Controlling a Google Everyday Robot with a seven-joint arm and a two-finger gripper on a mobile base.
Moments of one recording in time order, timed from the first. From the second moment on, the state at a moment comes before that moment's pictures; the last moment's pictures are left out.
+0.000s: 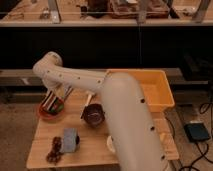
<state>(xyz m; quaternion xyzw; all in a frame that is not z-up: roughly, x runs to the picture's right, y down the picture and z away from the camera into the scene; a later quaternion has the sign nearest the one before) -0.298 0.010 0.841 -0.17 -0.20 -0.41 0.88</state>
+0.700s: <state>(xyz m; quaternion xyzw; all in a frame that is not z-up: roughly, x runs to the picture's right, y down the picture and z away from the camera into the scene) -0.302 0.019 0.842 -0.18 -0.22 -0.42 0.86</state>
